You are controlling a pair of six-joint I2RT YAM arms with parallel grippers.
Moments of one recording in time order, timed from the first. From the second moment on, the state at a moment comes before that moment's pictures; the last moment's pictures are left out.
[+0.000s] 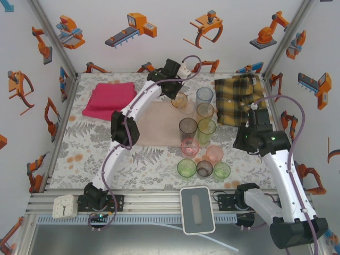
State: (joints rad) left arm -0.64 2.61 2.67 -0.96 0.04 0.20; right arm 0.16 0.91 1.03 -1.12 0.04 0.38
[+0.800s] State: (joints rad) left arm -0.65 2.61 2.68 -0.95 0.05 0.20; right arm 0.16 0.91 1.02 -1.12 0.04 0.38
